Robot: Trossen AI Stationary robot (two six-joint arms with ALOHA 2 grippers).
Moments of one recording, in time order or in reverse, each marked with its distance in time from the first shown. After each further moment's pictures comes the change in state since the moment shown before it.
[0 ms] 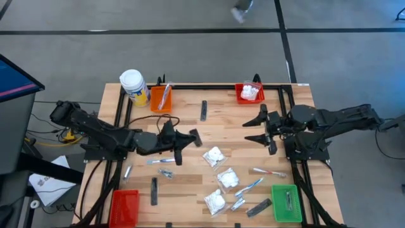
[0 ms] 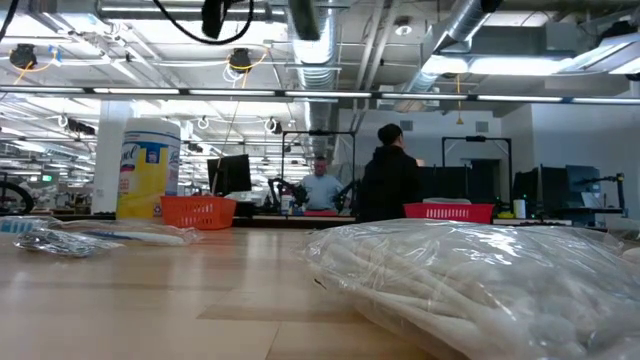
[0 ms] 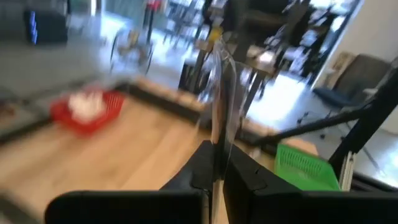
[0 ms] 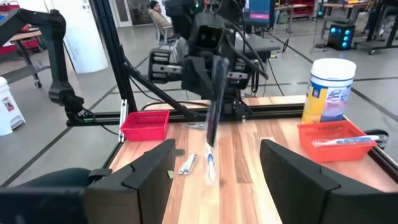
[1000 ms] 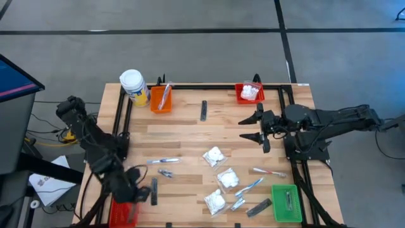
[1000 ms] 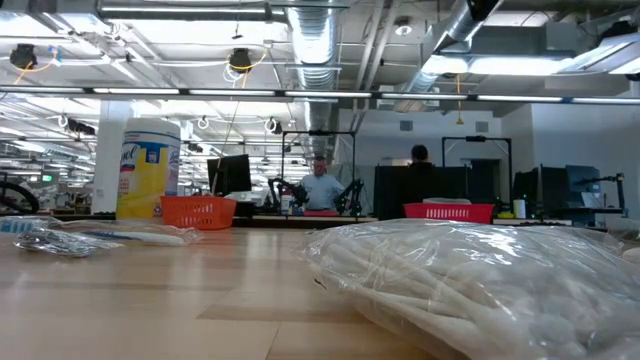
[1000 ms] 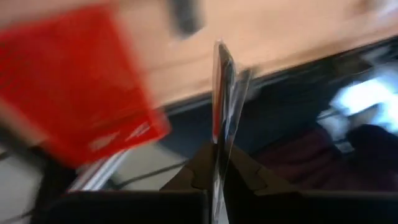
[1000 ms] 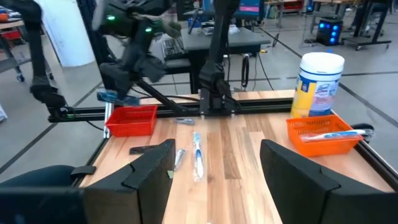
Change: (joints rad) left arm -0.551 0.021 0.214 -1.035 0.749 -1.880; right arm -0.044 0.059 0.000 0.030 -0.001 -0.018
